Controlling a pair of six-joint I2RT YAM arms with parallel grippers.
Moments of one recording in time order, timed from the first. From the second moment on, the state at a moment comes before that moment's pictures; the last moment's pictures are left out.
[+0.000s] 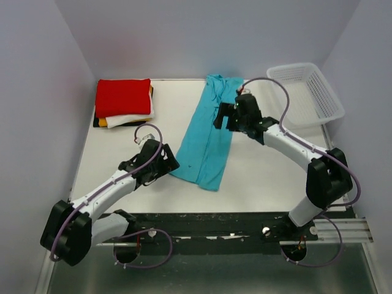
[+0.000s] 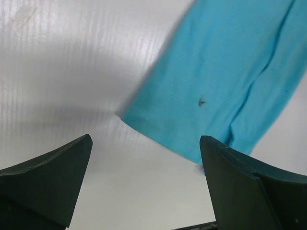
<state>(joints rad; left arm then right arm) -0.55 1.04 0.57 -0.36 -0.11 -0.91 0.48 1.66 1.31 -0.22 0.09 0.47</state>
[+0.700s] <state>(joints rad) -0.41 1.43 0.58 -0.08 0.22 -0.82 0.74 1.35 0.60 -0.13 -0.23 0.71</state>
